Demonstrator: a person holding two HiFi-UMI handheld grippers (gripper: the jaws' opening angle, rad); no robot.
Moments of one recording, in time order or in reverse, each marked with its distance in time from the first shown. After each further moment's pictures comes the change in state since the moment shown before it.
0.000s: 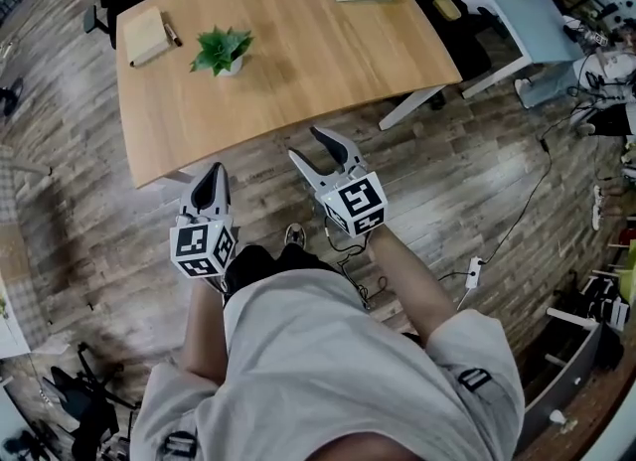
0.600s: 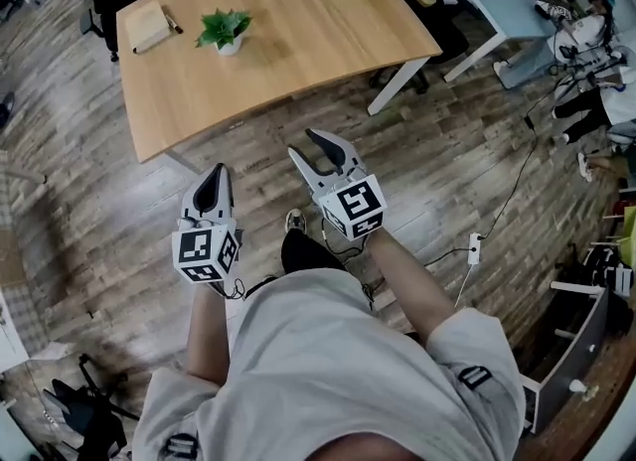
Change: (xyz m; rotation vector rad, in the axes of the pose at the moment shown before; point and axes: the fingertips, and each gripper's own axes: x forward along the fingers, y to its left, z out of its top) left arm -0.128 -0.017 -0.019 0.026 -0.073 -0.094; right arm -0.077 0.119 0.007 -0.025 -0.044 -0.100
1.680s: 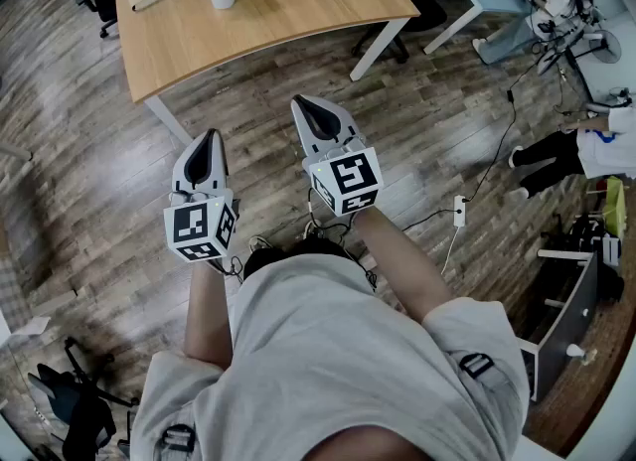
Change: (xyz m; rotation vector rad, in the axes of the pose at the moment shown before) left arm -0.149 -0.040 0.004 0.007 -0.128 -0.005; right arm -0.108 0.111 0.047 -0.059 -0.076 -0.158
